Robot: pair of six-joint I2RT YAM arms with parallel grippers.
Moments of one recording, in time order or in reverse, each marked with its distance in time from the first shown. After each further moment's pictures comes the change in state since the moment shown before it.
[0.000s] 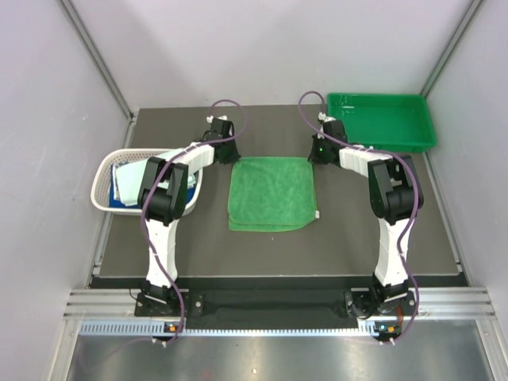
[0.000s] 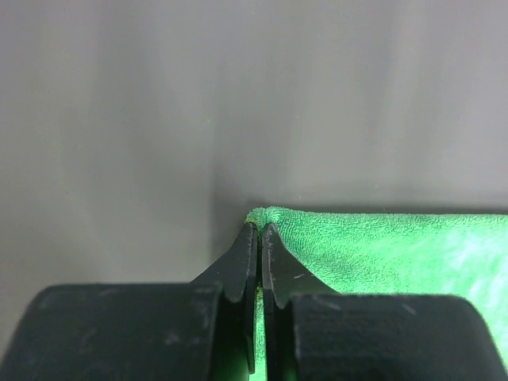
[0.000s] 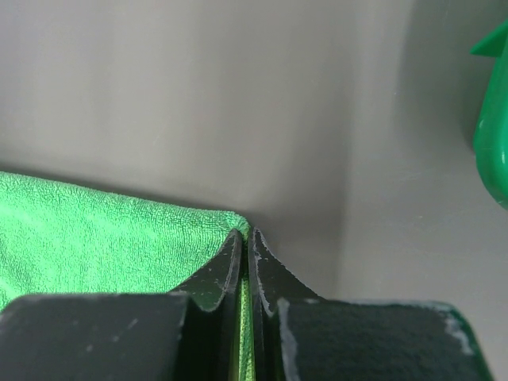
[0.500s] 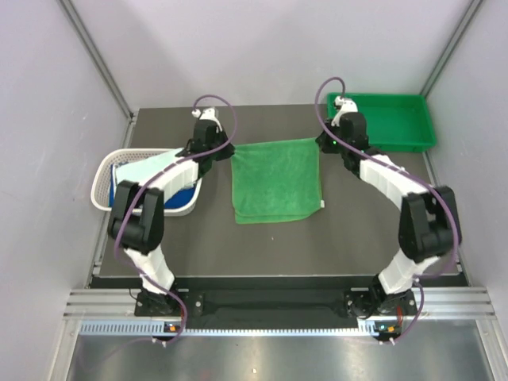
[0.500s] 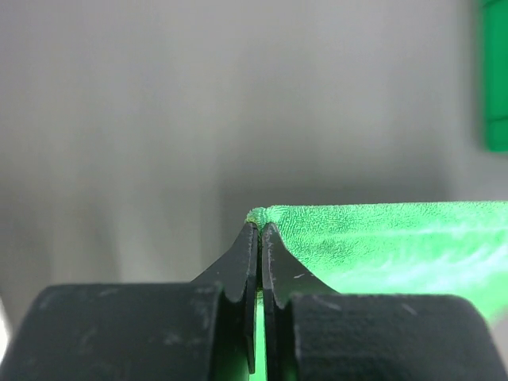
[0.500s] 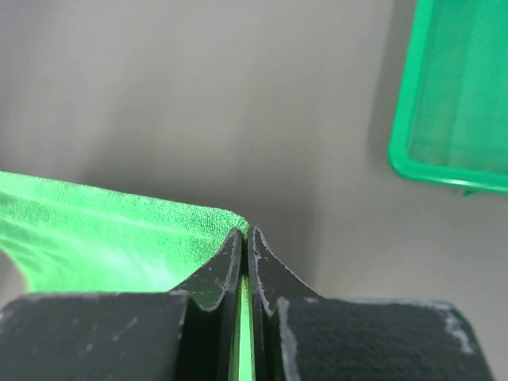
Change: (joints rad) left arm -0.005 -0.347 -0.325 0.256 0.004 0.018; right arm 0.008 -0.390 -0.215 0.115 0.032 -0.017
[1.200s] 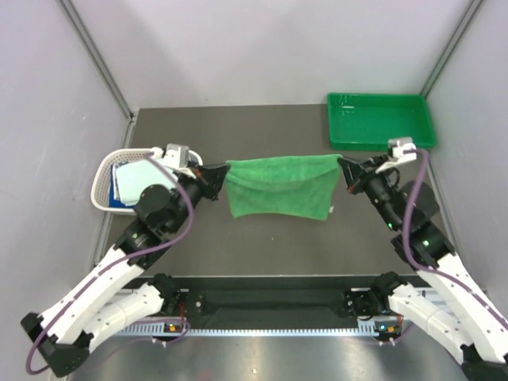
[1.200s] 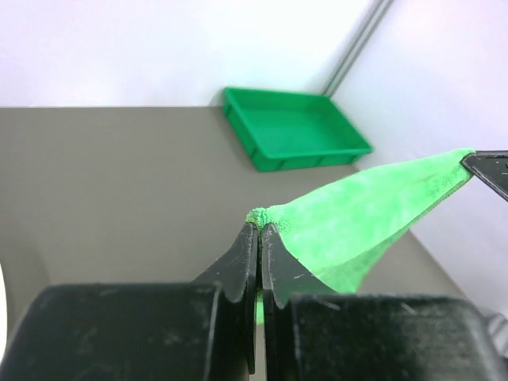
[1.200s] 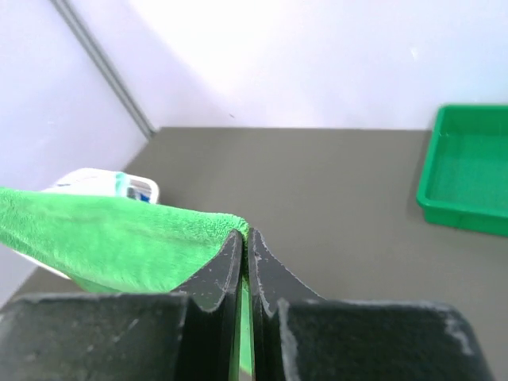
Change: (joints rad) left arm -0.394 -1.057 -0.433 0.006 -0.188 0.112; right arm 0.251 -1.030 -0.404 -0.070 0.179 0.009
